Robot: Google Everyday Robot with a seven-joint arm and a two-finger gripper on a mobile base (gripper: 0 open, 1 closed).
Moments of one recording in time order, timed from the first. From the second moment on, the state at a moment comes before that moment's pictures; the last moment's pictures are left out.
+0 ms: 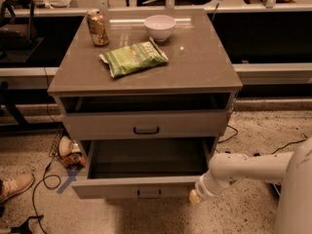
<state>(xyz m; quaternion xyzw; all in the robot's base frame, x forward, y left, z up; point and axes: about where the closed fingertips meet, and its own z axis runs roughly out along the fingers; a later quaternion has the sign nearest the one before) 0.445 -0.156 0.401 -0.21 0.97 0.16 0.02</state>
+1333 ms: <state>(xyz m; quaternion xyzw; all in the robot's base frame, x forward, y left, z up) 0.538 -0.130 0.382 -0.16 0.97 0.16 0.12</state>
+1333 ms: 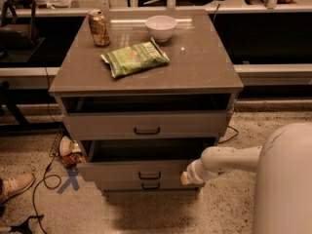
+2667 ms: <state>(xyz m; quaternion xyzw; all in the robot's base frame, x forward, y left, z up) 0.626 -0.105 0.407 -0.13 0.94 0.20 0.23</state>
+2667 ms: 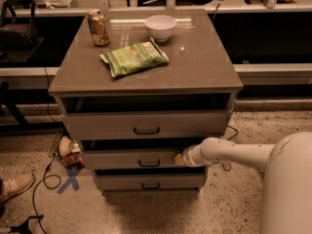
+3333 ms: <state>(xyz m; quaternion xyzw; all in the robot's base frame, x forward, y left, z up) 0.624 -0.106 0.407 -0.13 0.94 0.20 0.23</state>
